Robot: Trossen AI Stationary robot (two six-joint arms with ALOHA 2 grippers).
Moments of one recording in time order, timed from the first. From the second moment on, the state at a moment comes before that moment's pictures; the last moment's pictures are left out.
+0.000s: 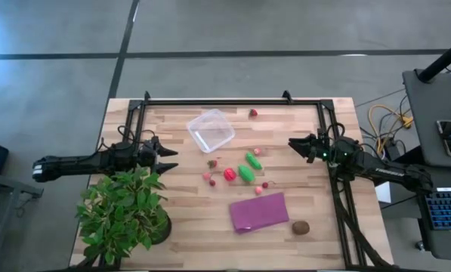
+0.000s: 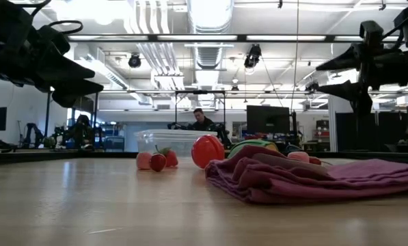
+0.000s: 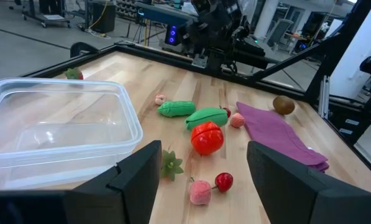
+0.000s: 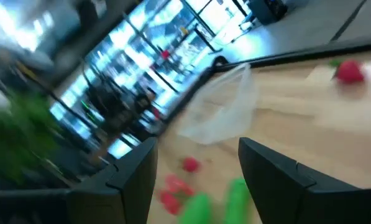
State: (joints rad) left arm 0.11 0.19 0.04 -0.03 0.00 -0.23; right arm -0.28 0.10 0.01 0.07 0.05 0.81
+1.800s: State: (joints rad) left arm 0.11 0.19 0.04 -0.03 0.00 -0.23; right arm -0.28 0.25 0.01 1.18 0.24 0.92
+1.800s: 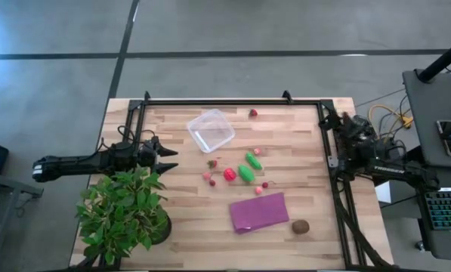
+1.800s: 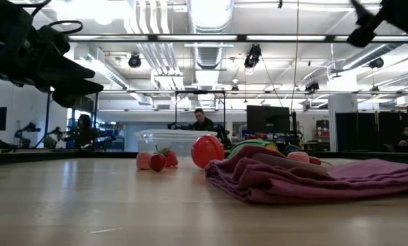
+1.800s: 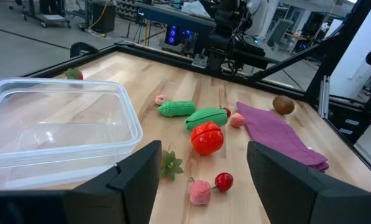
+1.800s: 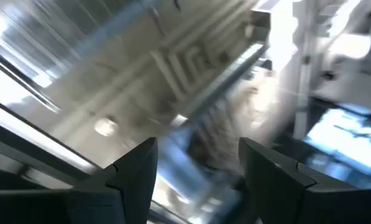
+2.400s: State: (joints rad) left arm 0.11 0.20 0.04 -0.03 0.00 -0.23; right arm -0.28 0.84 0.94 -0.22 -0.12 0.44
